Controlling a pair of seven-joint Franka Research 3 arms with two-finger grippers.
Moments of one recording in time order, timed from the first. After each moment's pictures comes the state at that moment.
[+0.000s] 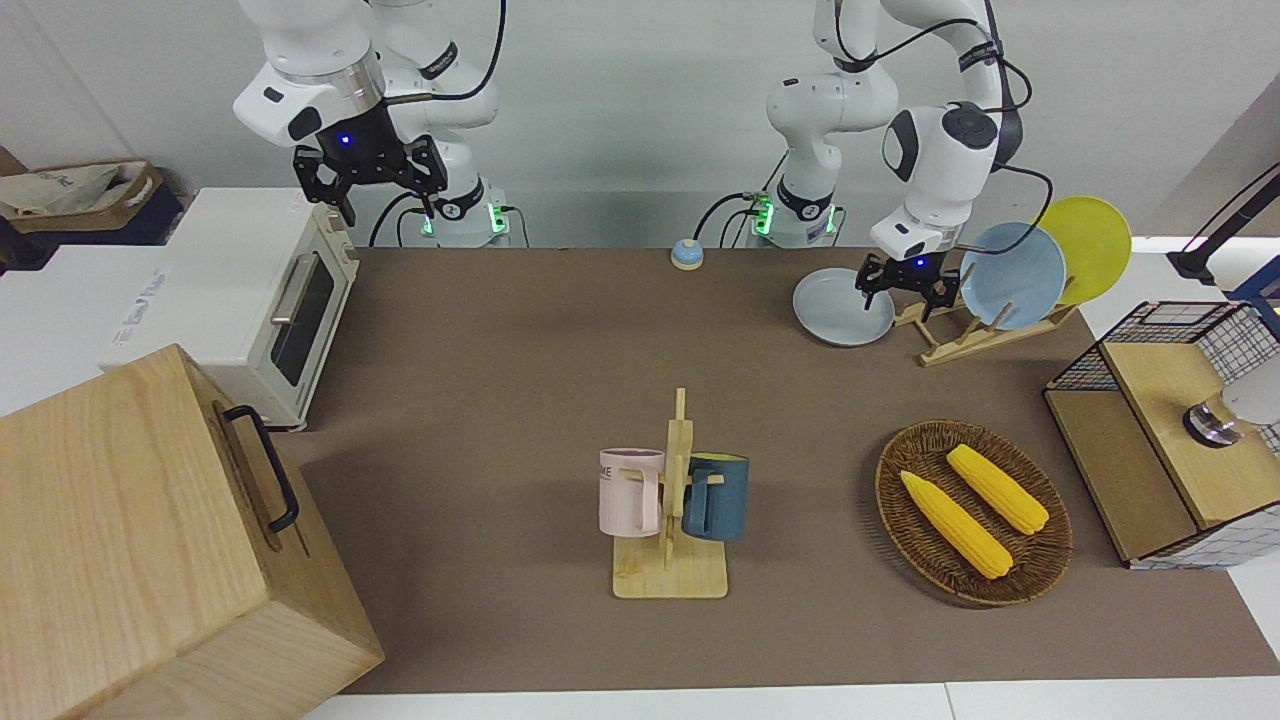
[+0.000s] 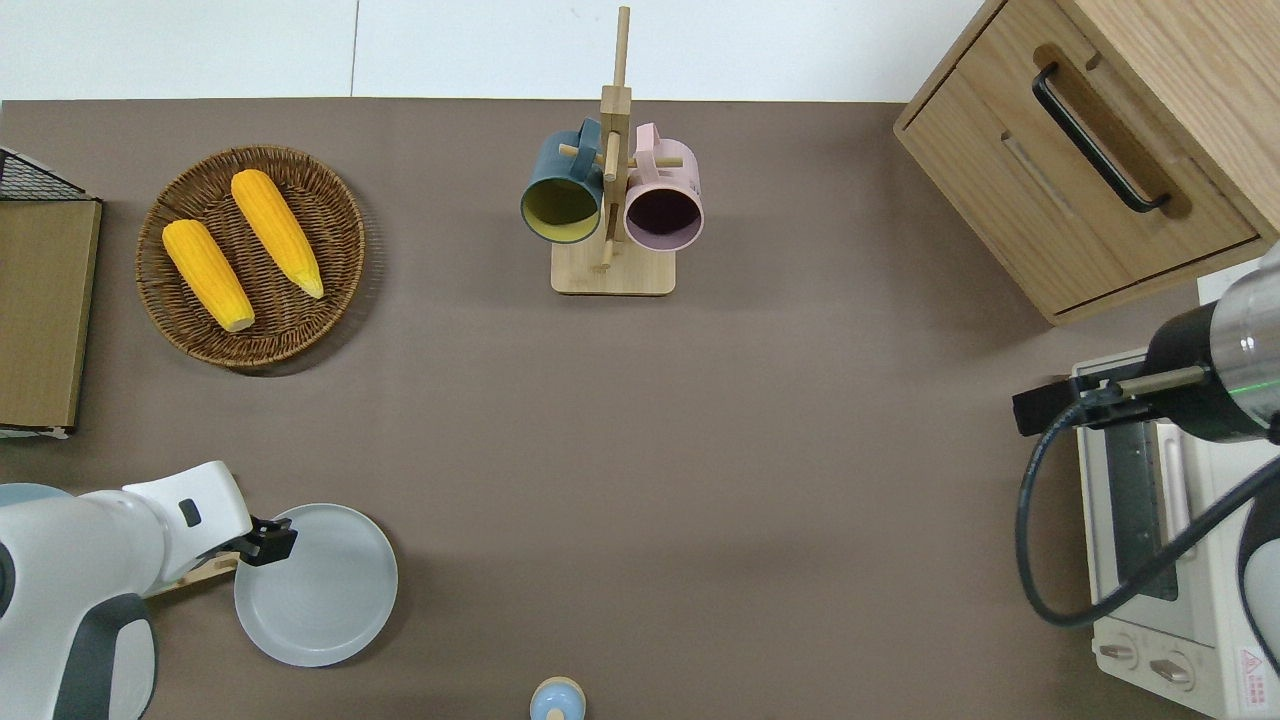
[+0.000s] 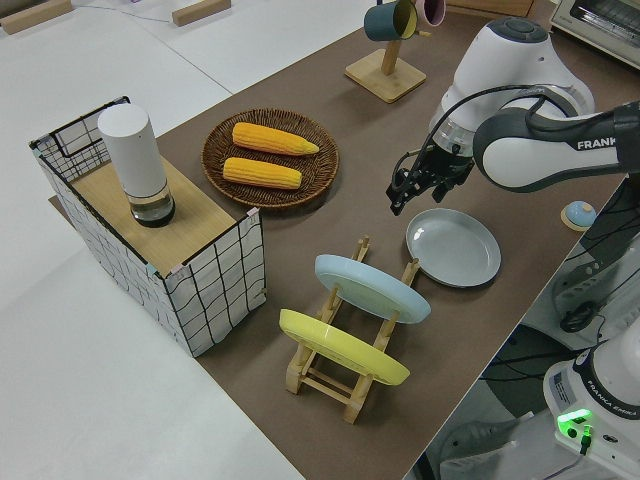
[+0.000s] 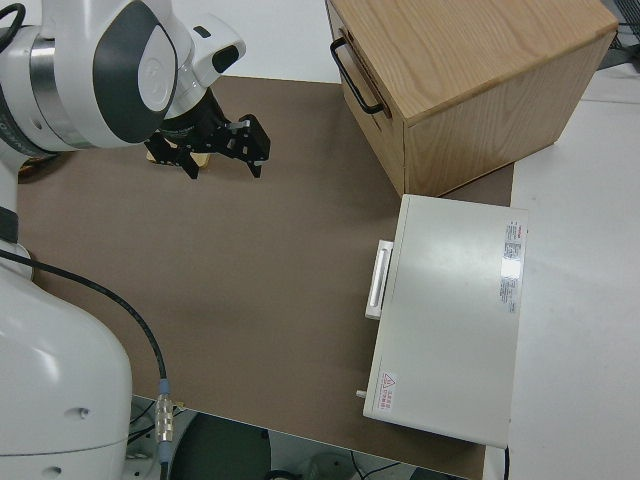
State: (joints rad) left arm 0.06 -0.31 -0.02 -2.59 0.06 2.37 0.42; right arm 0.02 -0.01 0.12 -1.48 0.00 1.39 0.02
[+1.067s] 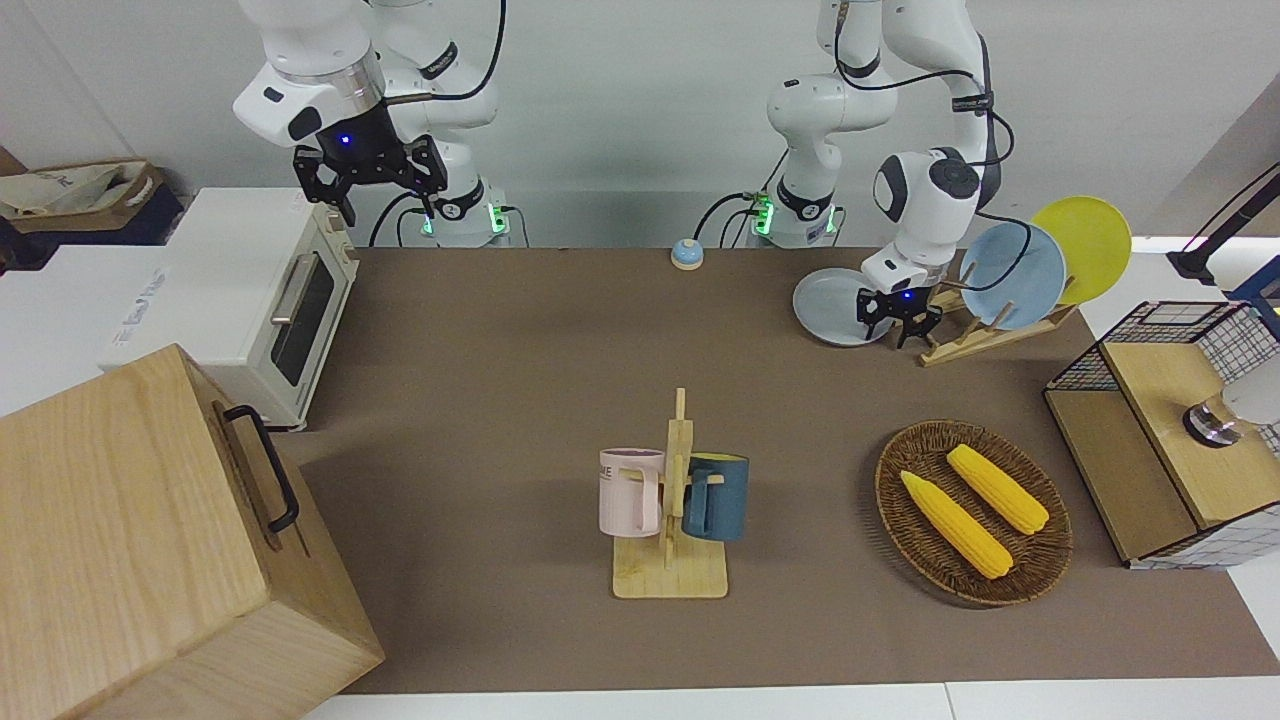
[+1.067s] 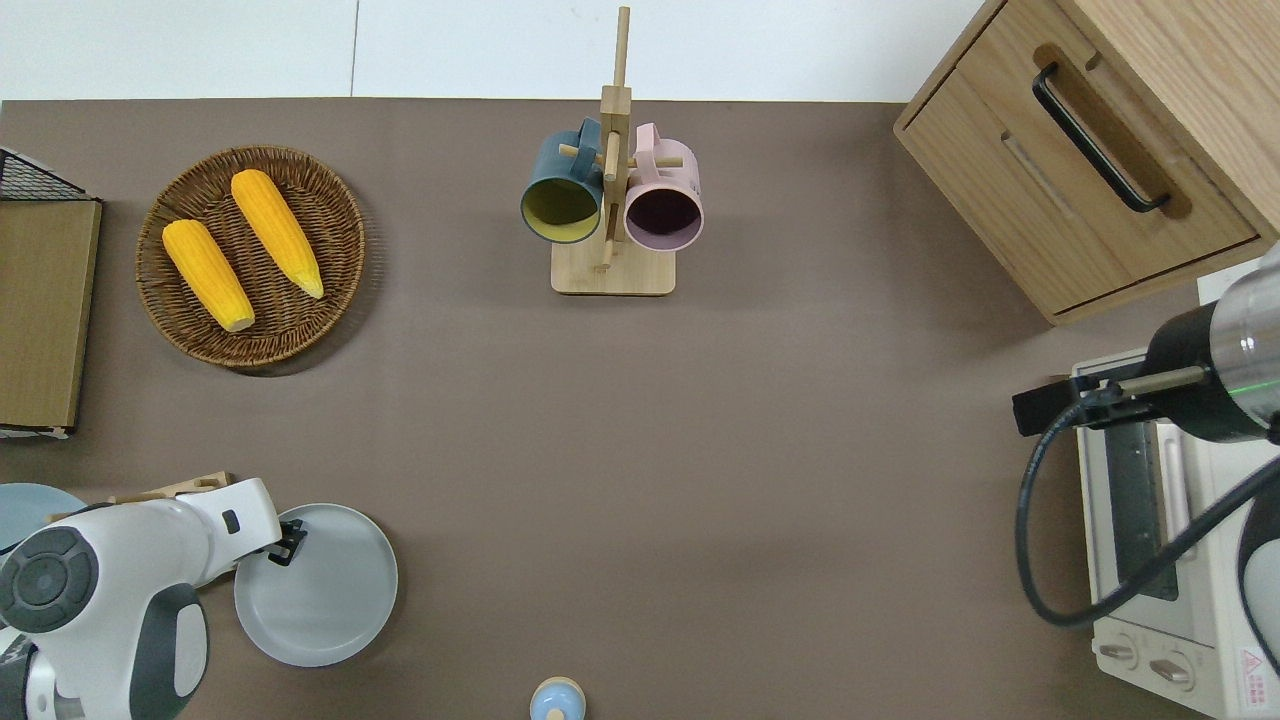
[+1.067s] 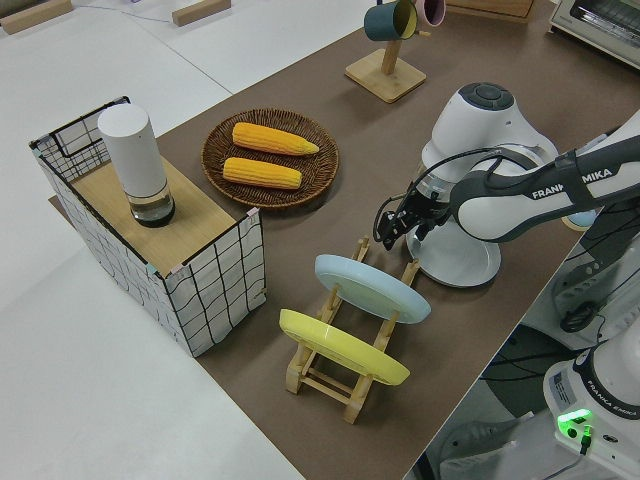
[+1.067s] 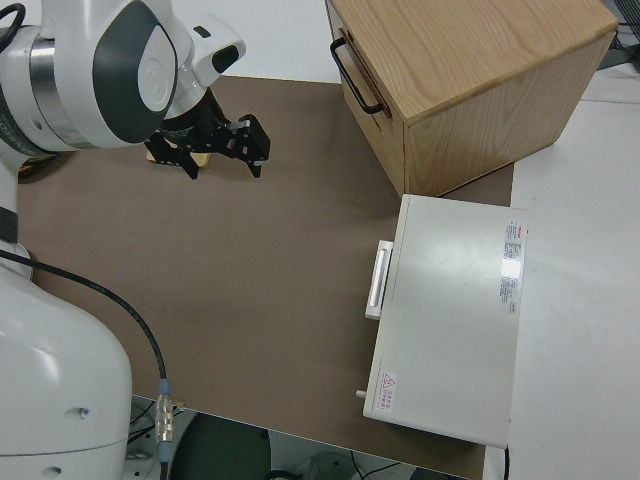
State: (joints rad) left arm 0.10 -0.17 -0.02 -2.67 0.06 2.56 0.48; right arm 0.02 -0.01 0.12 -1.48 0.00 1.39 0.02
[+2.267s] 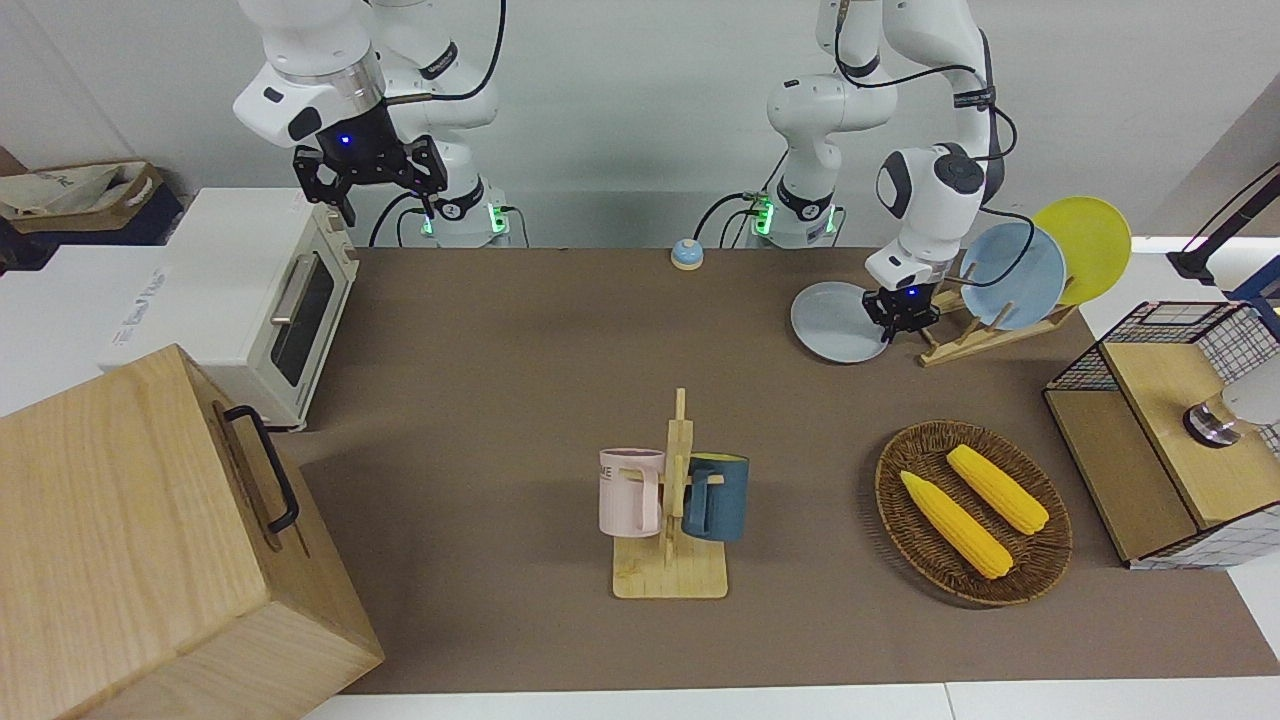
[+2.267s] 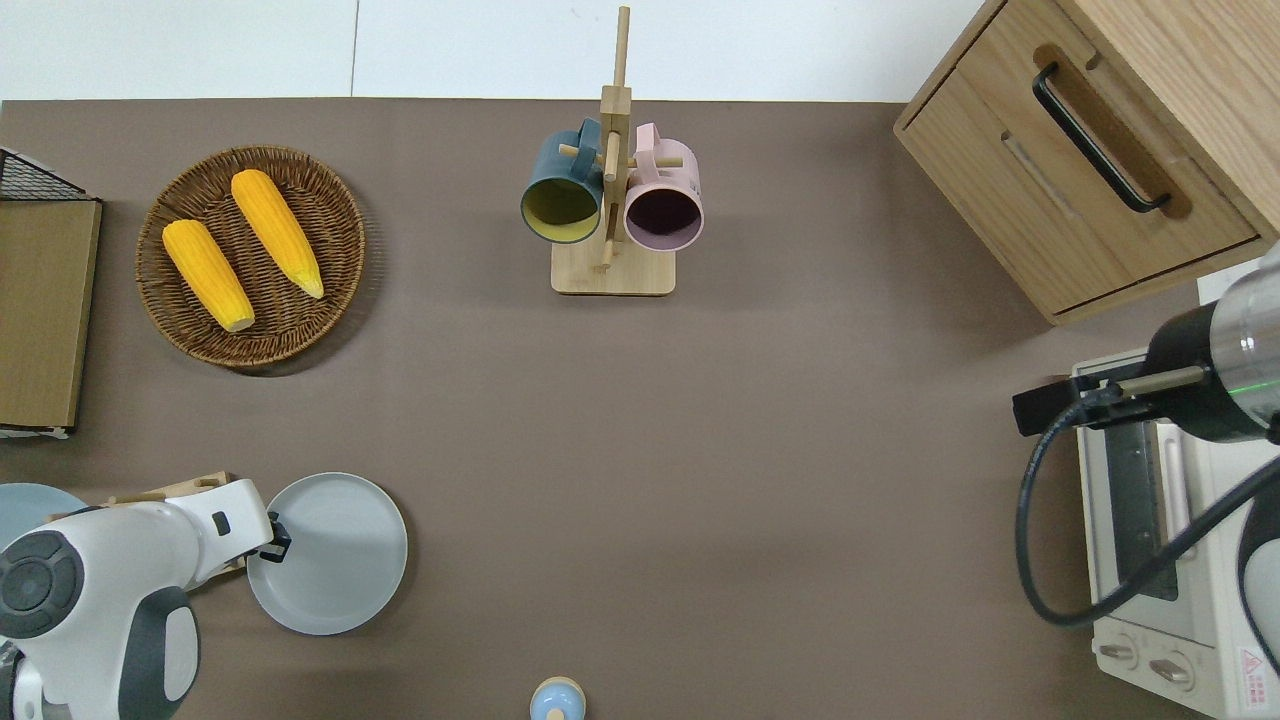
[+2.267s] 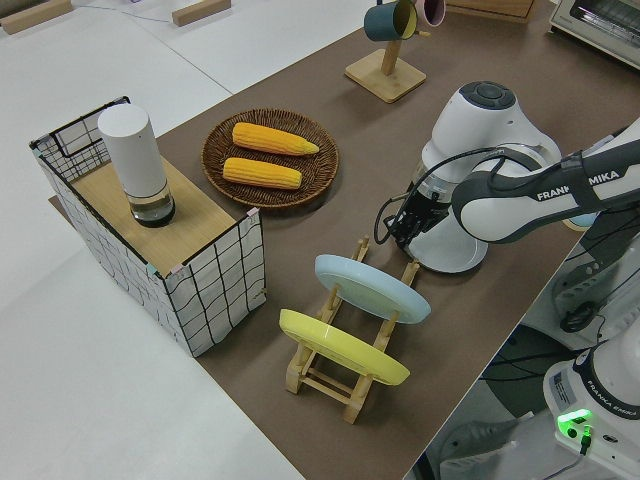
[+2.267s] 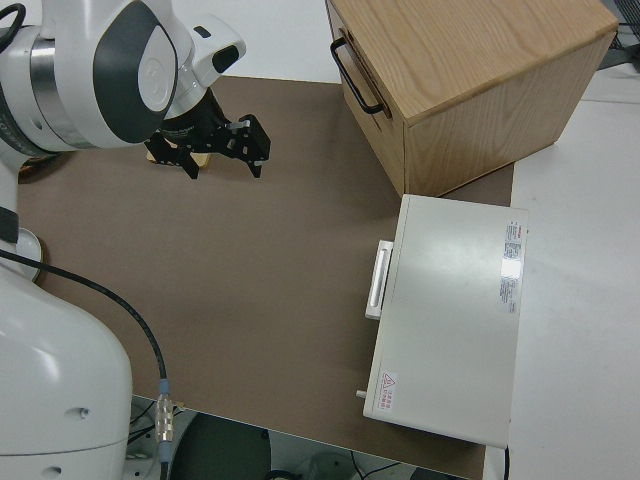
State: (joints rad) left arm 0.10 -0.19 -0.01 -2.66 0.05 2.55 0.47; right arm 0.02 -0.01 0.12 -1.48 0.00 1.39 0.02
